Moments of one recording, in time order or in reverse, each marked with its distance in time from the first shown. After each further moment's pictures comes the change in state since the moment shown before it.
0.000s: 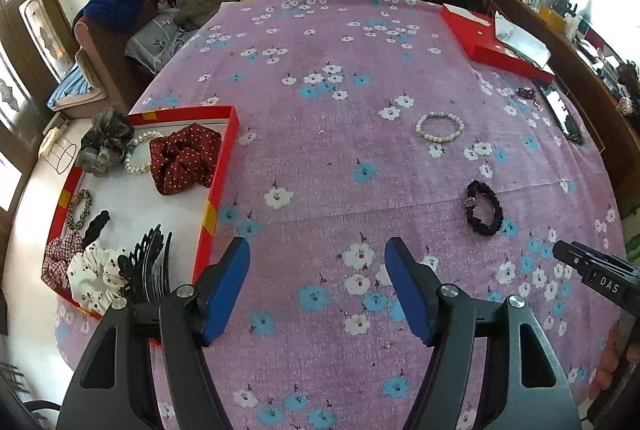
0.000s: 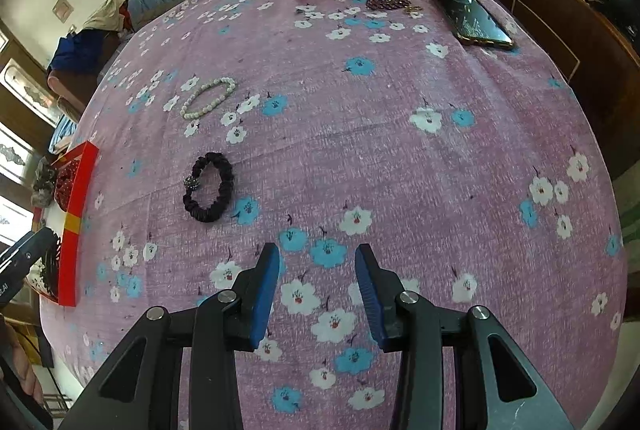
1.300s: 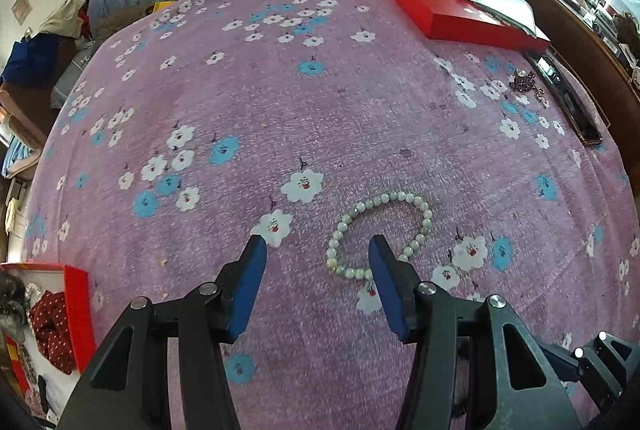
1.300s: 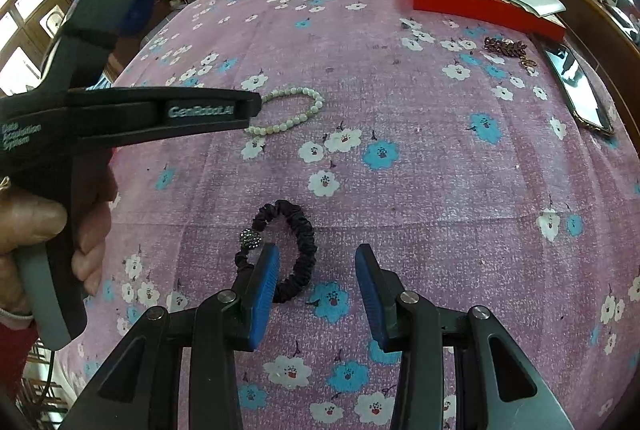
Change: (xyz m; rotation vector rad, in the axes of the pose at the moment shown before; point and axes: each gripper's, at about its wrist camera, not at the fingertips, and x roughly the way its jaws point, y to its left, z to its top) left arm 0.146 -0.116 0.118 0.226 0.080 -0.123; right arm 0.053 0.062 0.043 -0.201 -0.011 0.085
